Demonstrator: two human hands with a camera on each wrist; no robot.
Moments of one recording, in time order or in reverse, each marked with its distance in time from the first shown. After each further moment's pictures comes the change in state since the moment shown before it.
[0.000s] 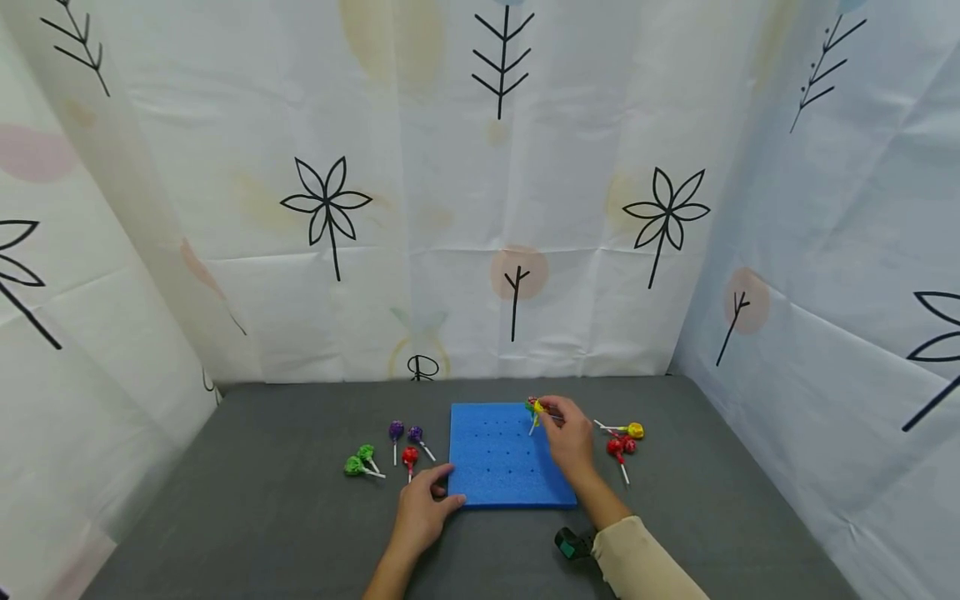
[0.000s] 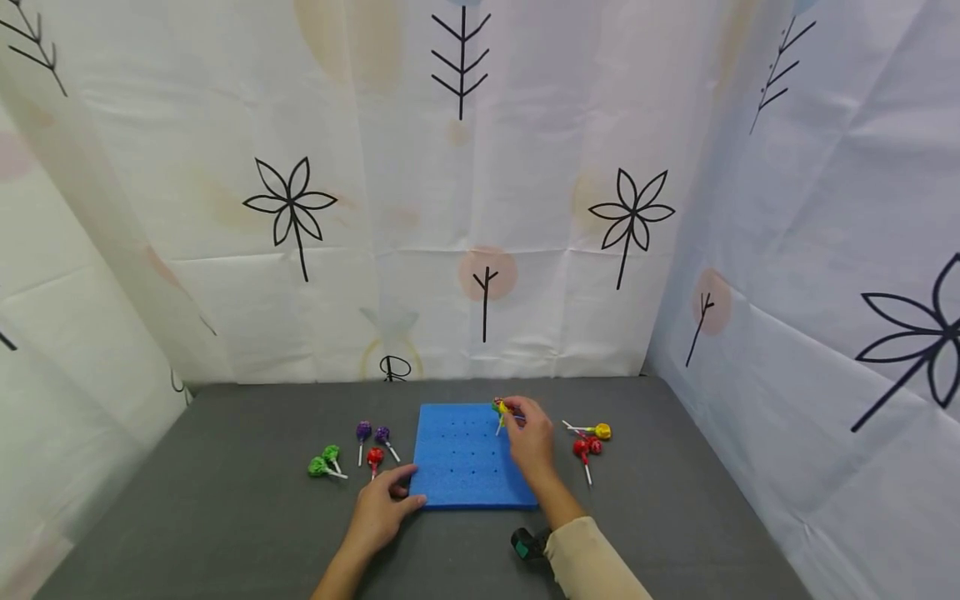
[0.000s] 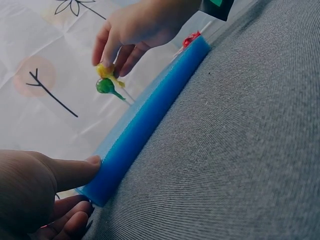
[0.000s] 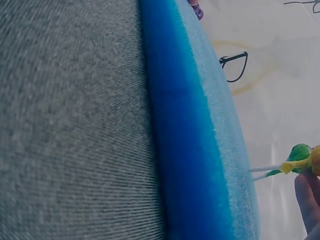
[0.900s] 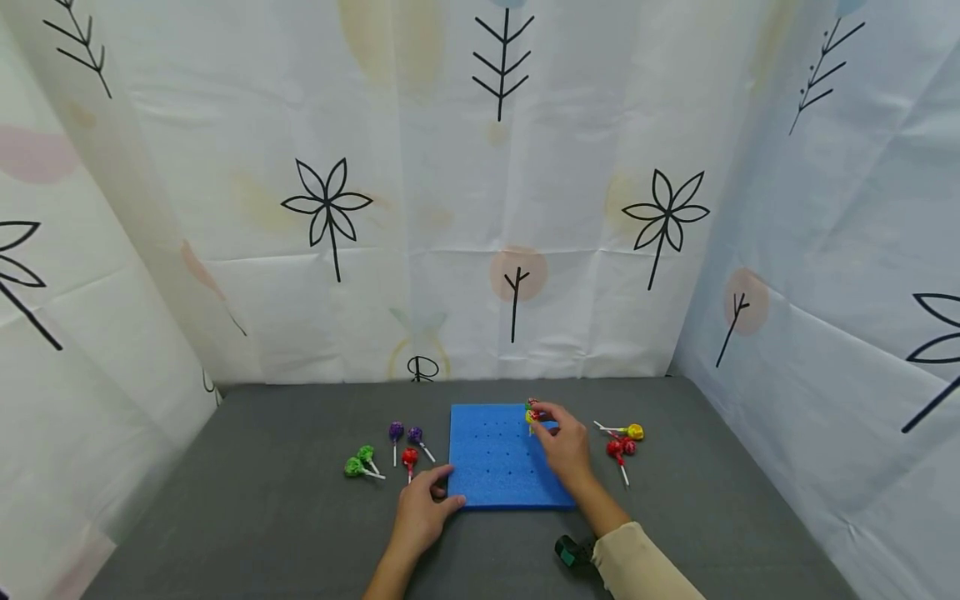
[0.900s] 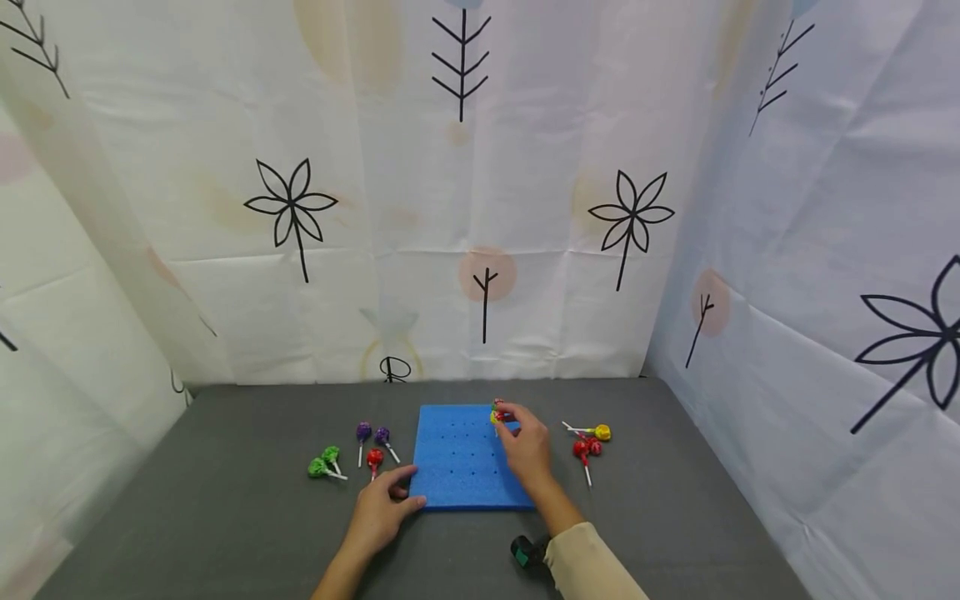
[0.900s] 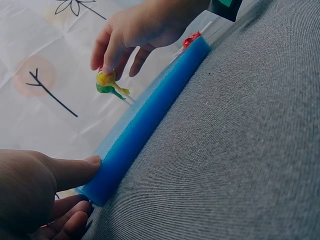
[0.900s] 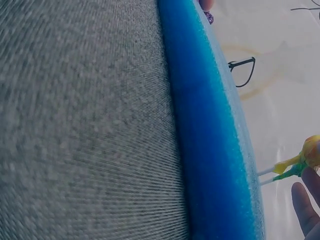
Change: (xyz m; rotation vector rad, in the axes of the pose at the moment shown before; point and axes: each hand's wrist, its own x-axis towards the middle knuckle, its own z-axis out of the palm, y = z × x) left_hand 0.001 -0.001 0.001 0.012 0.004 -0.013; right_hand -0.009 0.000 0.001 -0.031 -0.064 -0.044
